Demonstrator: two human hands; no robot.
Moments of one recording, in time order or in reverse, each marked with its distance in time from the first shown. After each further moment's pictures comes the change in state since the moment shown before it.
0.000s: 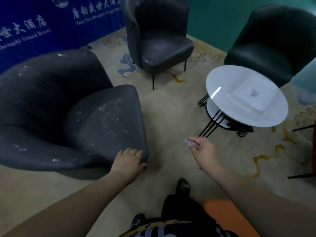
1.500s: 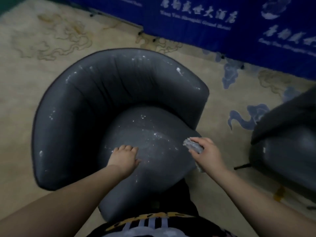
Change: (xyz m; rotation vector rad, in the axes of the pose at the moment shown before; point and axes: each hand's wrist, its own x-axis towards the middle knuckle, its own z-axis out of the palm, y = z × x) left_hand 0.270 -0.188 -0.065 -0.503 -0.090 -1.155; right_hand 0.522 -0.274 0.238 -0.149 -0.920 -0.921
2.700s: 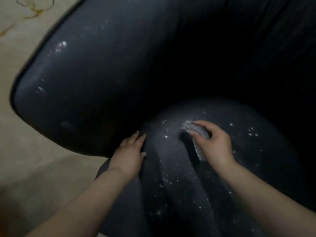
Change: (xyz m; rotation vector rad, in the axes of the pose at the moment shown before) left_hand 0.083 -0.119 0.255 -0.830 0.100 -0.870; right_hand 0.187 -0.036 0.381 0.246 -0.678 -0.320
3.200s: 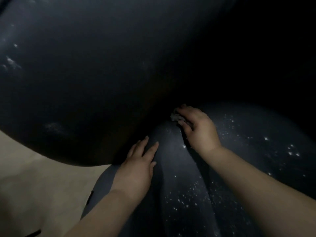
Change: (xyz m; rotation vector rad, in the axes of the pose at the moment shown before) left_hand 0.008 -0.023 0.034 -0.125 0.184 0.086; right_hand 0.080 0.013 0.093 -0.459 -0.213 -0.478
